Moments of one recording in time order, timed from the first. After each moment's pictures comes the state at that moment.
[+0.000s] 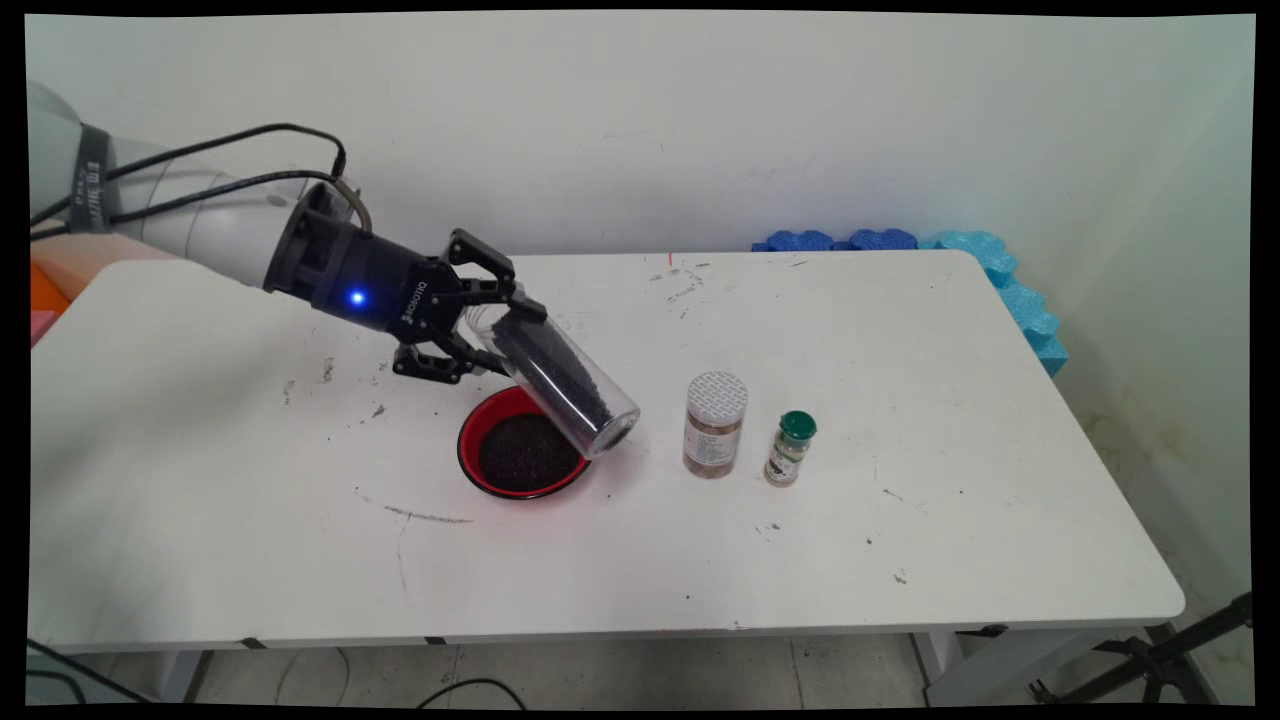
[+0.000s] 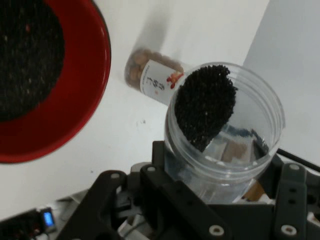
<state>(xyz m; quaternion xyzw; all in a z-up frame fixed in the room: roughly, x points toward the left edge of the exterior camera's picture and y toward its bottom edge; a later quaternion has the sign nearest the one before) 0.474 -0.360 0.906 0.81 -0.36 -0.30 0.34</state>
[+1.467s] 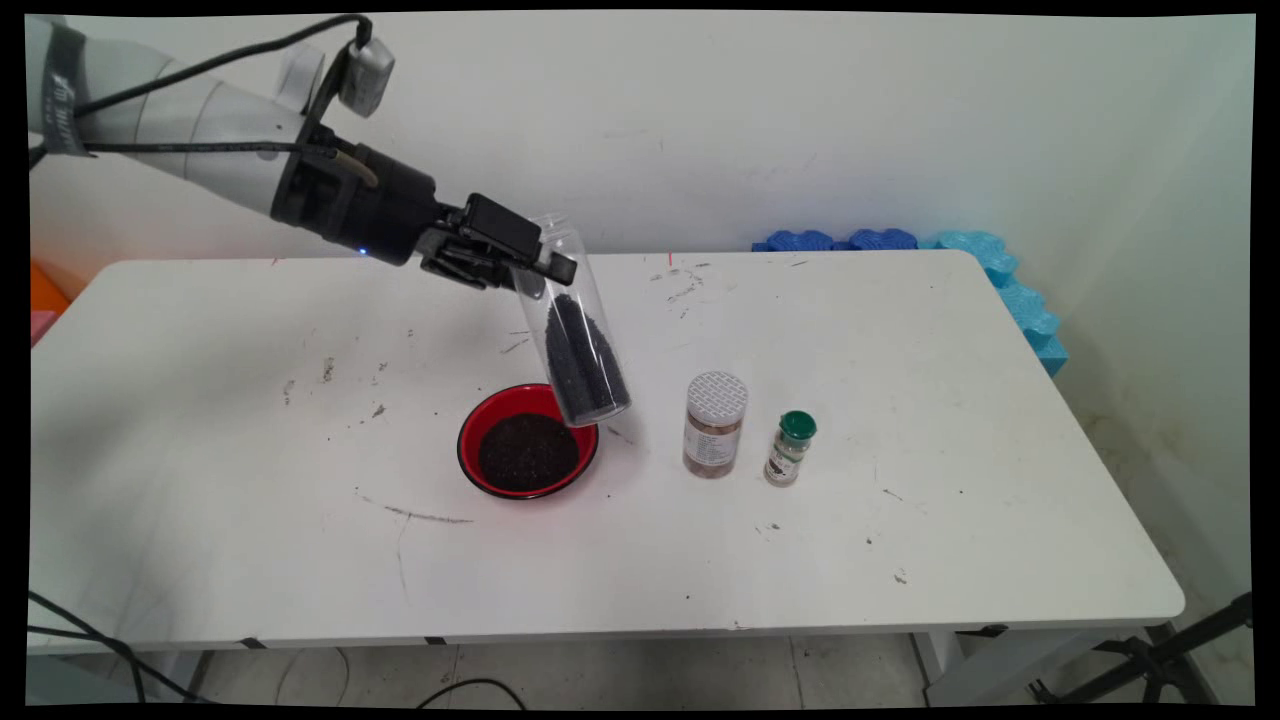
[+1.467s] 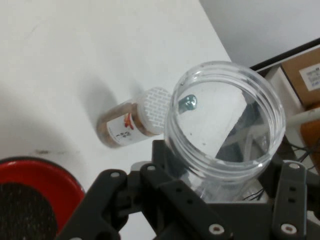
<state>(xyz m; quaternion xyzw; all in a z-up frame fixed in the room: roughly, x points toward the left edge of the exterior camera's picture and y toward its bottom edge) 0.441 -0.373 0.970 0.58 -0.68 -0.12 0.44</state>
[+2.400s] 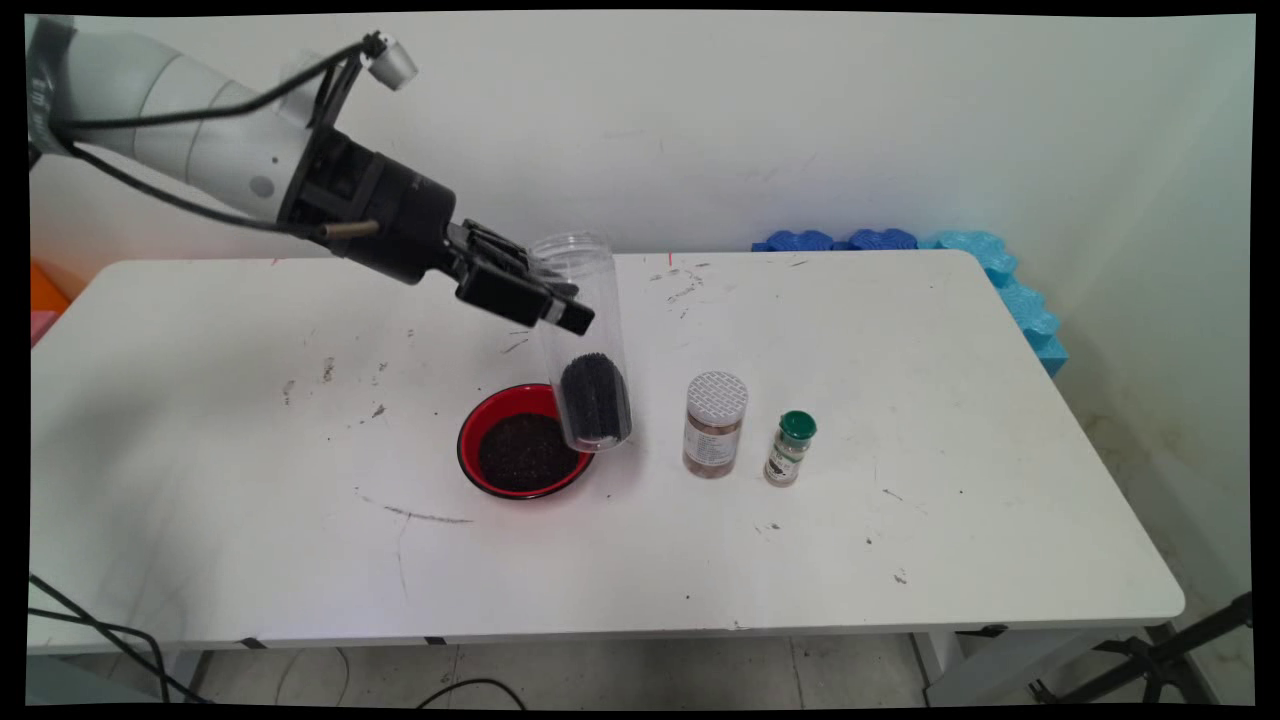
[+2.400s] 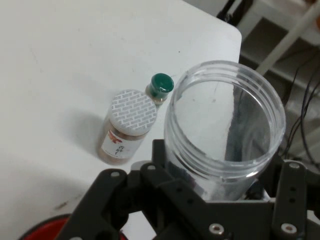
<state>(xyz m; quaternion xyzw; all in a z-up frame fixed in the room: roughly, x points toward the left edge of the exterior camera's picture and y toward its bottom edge) 0.408 -0.354 0.981 0.35 -0.82 -0.02 0.45</state>
